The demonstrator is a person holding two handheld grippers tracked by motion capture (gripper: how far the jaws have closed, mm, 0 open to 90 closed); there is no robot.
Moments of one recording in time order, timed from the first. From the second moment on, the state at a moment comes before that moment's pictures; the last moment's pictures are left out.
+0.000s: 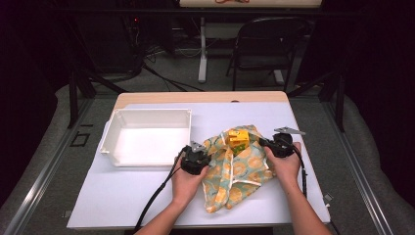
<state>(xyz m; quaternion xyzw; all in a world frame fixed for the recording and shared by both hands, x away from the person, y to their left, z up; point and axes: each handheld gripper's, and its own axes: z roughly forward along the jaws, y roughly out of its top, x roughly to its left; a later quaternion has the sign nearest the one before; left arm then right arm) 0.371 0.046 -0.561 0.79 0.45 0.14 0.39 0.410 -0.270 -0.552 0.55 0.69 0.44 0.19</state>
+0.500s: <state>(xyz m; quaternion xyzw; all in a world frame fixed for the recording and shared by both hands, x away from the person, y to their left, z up) 0.339 0.069 -0.496 0.73 0.43 0.15 0.51 0.356 -0.284 -0.493 0.52 0.63 0.52 0.25</state>
